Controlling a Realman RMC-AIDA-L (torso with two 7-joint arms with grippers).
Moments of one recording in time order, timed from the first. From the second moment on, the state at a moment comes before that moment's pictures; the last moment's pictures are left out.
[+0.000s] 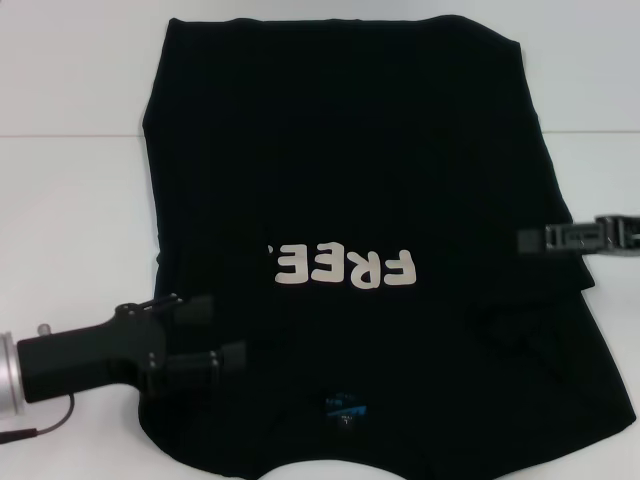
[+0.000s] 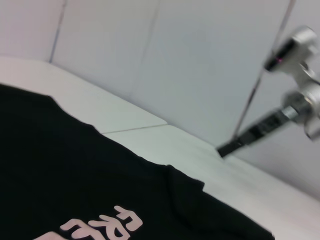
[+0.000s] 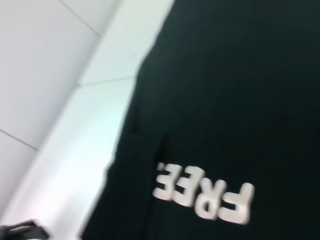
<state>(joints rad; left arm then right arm) -0.43 -2.13 0.43 0.70 2.15 1.71 -1.35 0.64 1.94 -0.64 -0.77 -2.22 -1.58 2.26</state>
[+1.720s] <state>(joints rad) -0.54 -2.02 0.45 0.81 2.61 1.71 -2.49 0.36 2.09 -0.55 -0.46 -2.05 -1.61 0.94</state>
